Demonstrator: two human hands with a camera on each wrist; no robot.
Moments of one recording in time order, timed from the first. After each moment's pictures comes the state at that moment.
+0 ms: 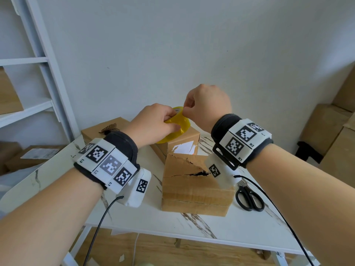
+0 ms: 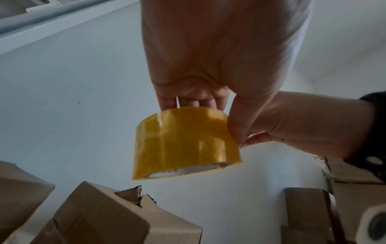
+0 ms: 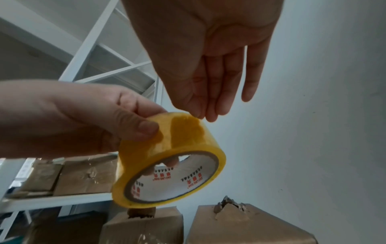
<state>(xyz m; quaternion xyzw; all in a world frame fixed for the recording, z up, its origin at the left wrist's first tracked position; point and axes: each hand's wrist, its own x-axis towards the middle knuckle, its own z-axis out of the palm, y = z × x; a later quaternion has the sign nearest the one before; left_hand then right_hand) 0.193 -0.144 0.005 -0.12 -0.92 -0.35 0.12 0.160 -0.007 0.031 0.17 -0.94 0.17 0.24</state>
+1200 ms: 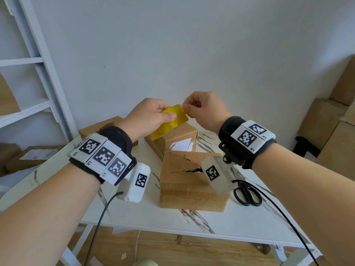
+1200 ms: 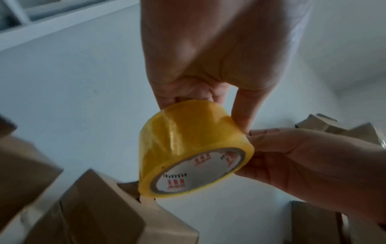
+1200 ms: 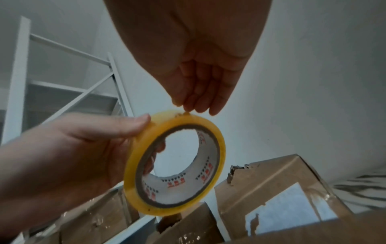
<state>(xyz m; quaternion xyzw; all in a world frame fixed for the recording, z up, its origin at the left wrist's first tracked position) 0.184 -0.150 0.005 -0.12 -0.87 -0.47 0.10 0.150 0.011 0.010 0.21 -0.88 0.40 0.16</state>
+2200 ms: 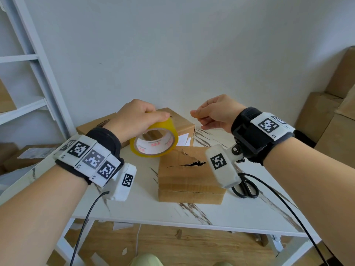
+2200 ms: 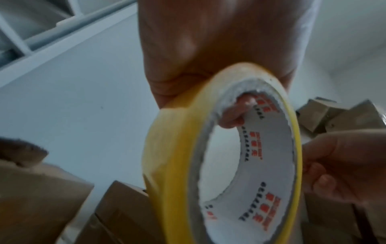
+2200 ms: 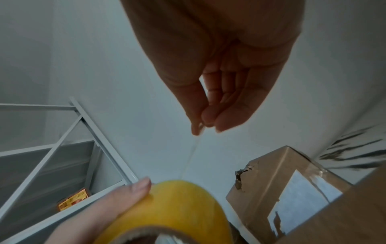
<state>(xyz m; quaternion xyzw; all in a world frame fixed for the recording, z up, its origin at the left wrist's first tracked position) 0.192 -0.165 -0.006 -0.09 -0.90 -0.41 0.12 0.173 0.039 0.019 0.03 -0.82 0.56 -0.05</state>
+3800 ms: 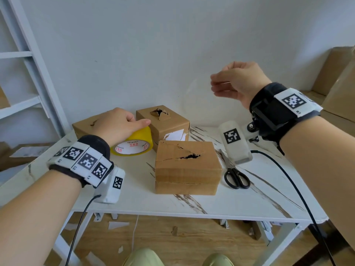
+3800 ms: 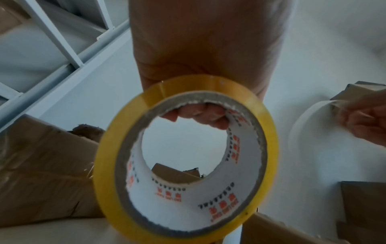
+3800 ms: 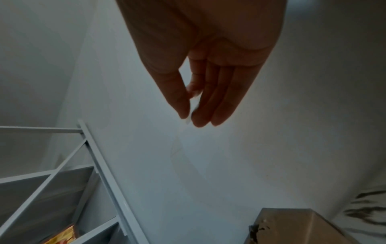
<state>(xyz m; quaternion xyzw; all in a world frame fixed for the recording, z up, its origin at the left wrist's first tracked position) 0.192 -0.196 -0.035 0.00 -0.95 -0.27 0.17 0.186 0.072 0.058 0.06 -0.74 0.66 0.11</state>
